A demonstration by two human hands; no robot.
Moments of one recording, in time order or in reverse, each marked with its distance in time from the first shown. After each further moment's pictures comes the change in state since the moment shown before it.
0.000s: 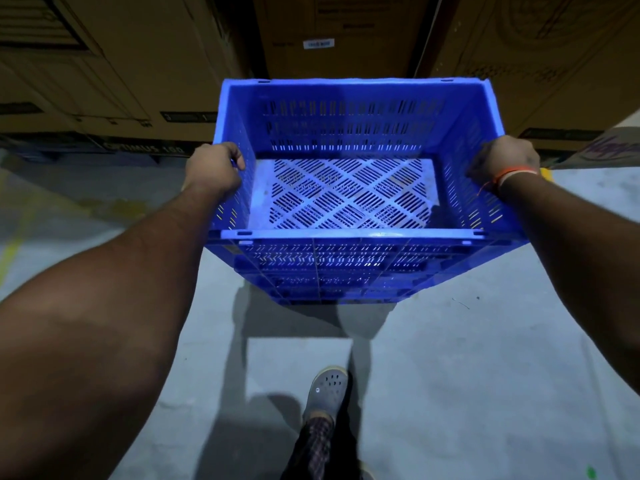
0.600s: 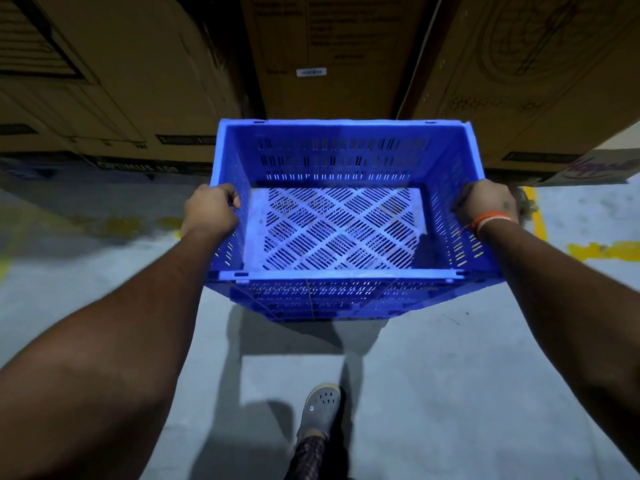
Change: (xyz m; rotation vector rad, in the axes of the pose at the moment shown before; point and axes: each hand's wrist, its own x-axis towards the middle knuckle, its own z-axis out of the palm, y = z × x) left_hand 0.004 0.000 0.001 0.020 -0.035 -0.085; right_hand 0.003 0.000 -0.002 0.030 -0.039 -0.011
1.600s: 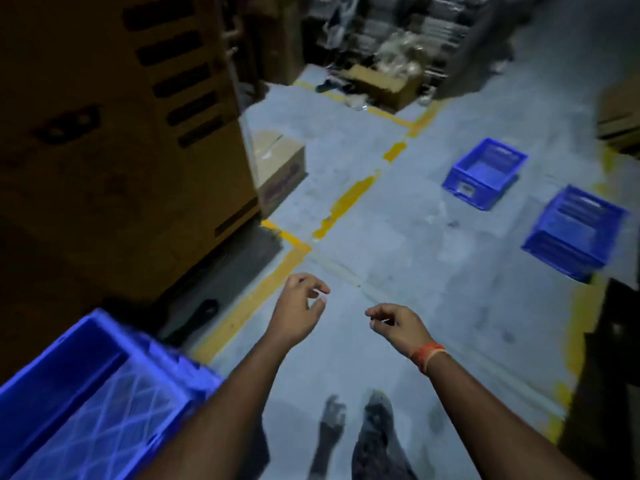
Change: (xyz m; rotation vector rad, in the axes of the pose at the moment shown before) left_hand -0.303 0.607 0.076 -0.438 -0.763 1.093; right_hand -0.277 0.423 -0.101 1.026 0.142 0.531
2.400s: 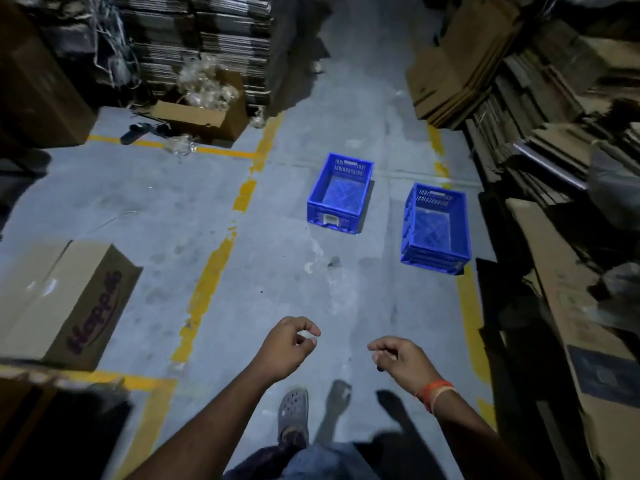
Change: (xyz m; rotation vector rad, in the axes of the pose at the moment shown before) left_hand 0.484 0.216 0.267 0.026 -0.632 0.093; right_hand 0.247 0.123 -0.402 0.194 0.380 0.313
